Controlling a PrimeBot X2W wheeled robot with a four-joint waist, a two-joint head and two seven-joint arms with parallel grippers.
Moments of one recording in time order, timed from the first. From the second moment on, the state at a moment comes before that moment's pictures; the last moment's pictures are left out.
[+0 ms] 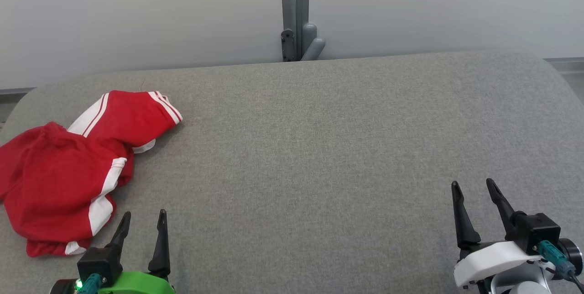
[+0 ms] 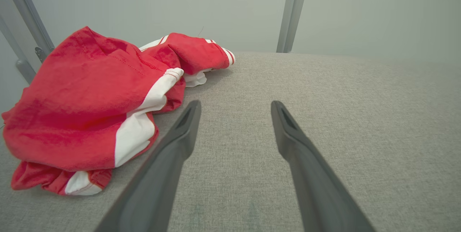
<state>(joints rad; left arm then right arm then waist) -0.01 0.08 0.01 0.35 -0.17 -0.13 -0.25 0.01 -0.07 -0.05 0.20 0.11 0.13 -0.25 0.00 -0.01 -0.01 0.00</state>
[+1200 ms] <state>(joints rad) -0.01 0.09 -0.01 0.36 -0.14 -0.13 -0.26 0.03 -0.06 -0.05 0.20 0.07 0.13 -0.26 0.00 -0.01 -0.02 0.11</state>
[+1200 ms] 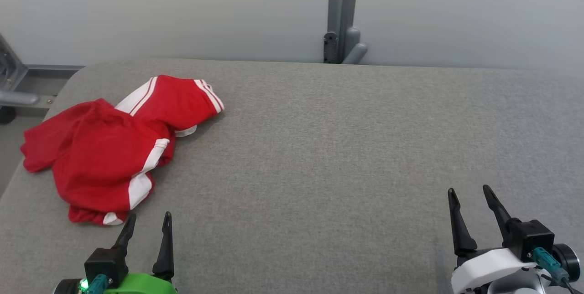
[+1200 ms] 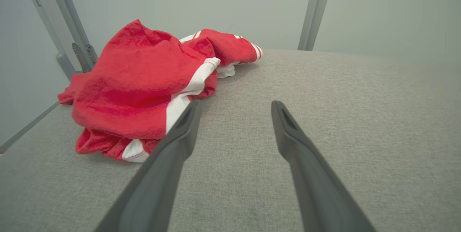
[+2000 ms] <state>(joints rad) -0.13 0.09 0.03 0.57 -0.25 -0.13 -0.24 -0.01 -0.08 0.05 0.22 0.07 0.13 -0.26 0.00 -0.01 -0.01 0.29</state>
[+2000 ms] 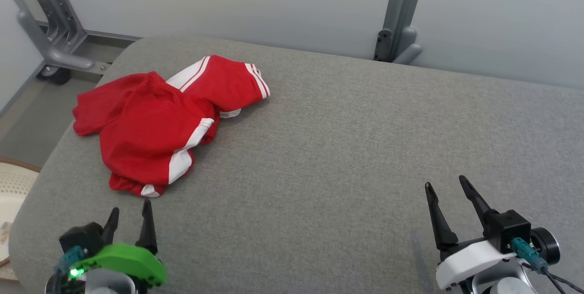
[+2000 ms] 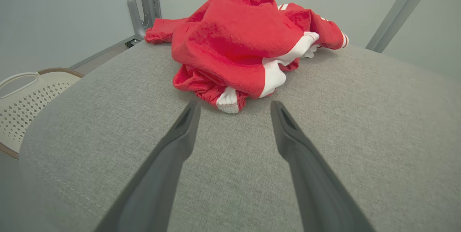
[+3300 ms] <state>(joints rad) -0.45 0.26 0.05 1.03 -0.57 -0.13 -0.15 -0.01 -0.06 0.04 0.23 0.07 0.13 -0.26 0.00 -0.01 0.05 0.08</state>
